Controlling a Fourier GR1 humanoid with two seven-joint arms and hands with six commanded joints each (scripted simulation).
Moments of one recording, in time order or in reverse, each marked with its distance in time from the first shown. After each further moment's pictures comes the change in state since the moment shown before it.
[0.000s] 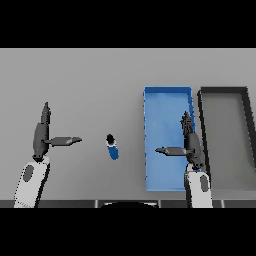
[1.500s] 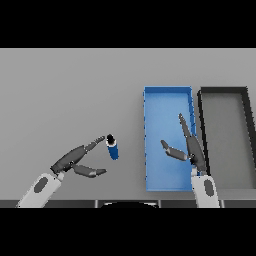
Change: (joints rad) left arm 0.046 0.150 -0.366 -0.208 -0.122 -0.485 0.003; right arm 0.048 -0.152 0.114 -0.114 0.185 0.066 -0.056
